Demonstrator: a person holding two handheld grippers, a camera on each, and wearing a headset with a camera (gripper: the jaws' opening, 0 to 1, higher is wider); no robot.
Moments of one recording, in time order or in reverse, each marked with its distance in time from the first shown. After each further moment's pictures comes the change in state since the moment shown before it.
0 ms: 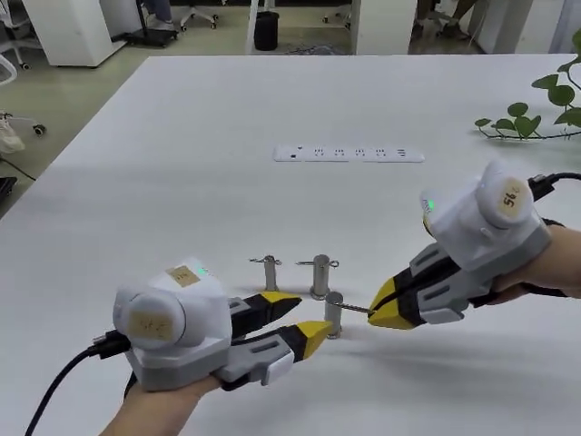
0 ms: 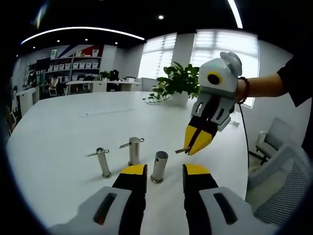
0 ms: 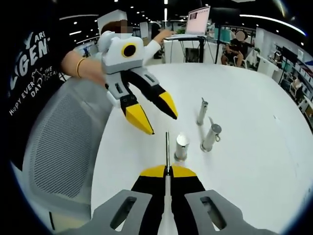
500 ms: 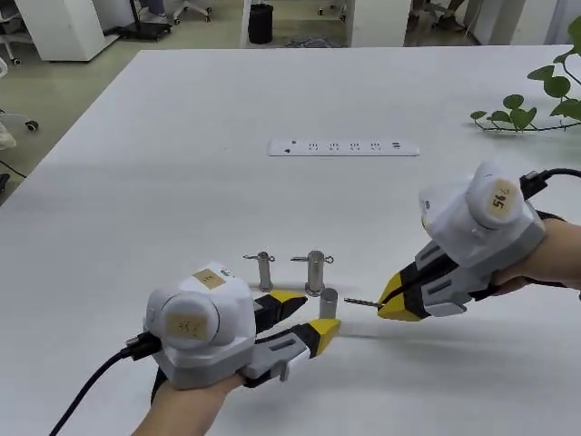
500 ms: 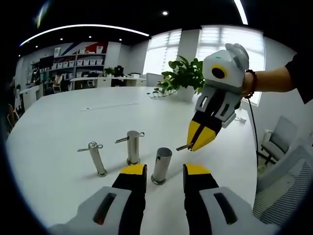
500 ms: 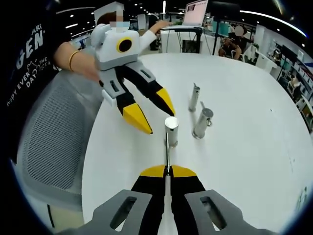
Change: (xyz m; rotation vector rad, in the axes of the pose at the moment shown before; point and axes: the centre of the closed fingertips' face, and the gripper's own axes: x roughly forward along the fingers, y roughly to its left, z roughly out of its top) left arm 0.025 0.006 -0.014 -0.017 0.039 0.053; right arm 0.000 -0.015 -0.022 -0.011 0.075 -0.035
